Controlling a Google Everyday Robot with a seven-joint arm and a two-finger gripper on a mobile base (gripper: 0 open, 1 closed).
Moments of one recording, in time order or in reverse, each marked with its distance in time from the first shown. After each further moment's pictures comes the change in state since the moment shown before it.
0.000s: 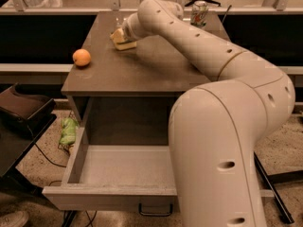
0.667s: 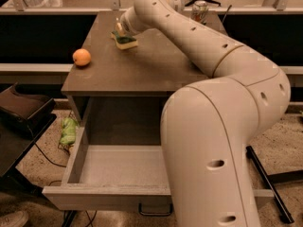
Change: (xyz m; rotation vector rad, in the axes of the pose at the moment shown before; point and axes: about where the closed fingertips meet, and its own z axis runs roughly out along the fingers) arm -0.013 -0.002 -0.004 0.020 0.039 -0.045
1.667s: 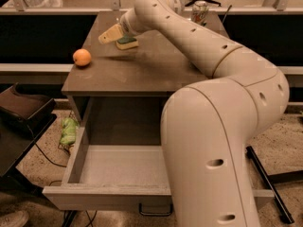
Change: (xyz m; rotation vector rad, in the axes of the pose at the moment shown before) arm 0.003 -0.002 0.003 -0.004 -0.011 0.072
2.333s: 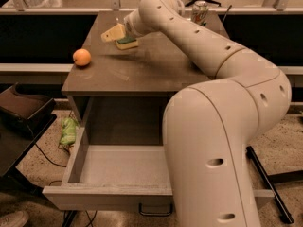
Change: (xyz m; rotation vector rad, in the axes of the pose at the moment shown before) arm 0.008 -0.008 0.001 0.001 -0.002 0.133
